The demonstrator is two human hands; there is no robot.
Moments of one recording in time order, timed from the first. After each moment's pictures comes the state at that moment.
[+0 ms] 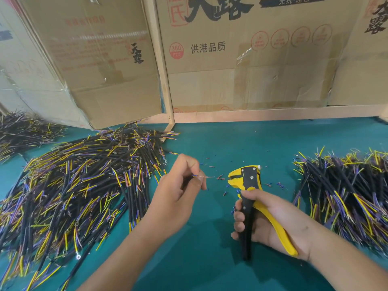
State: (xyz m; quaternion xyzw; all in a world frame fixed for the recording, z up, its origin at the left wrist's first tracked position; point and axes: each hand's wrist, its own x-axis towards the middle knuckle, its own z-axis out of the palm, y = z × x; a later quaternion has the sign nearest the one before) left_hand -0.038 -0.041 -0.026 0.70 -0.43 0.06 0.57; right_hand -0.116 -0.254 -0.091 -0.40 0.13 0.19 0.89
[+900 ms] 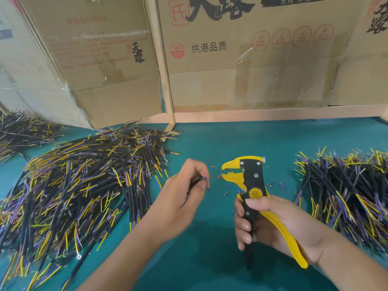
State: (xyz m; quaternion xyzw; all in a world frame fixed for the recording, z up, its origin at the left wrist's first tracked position) left_hand -0.039 -0.033 -0.025 0.74 -0.47 0.03 0.49; right_hand -0.143 -0.244 -0.053 -0.47 -0.06 0.18 0.86
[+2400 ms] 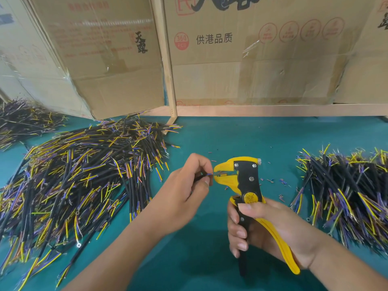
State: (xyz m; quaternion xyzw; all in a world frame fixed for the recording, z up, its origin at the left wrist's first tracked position) left_hand -0.042 -0.035 -0.024 0.74 -0.48 0.02 0.47; right_hand -0.155 -0.219 -0.036 -0.51 -0.05 0.18 0.84
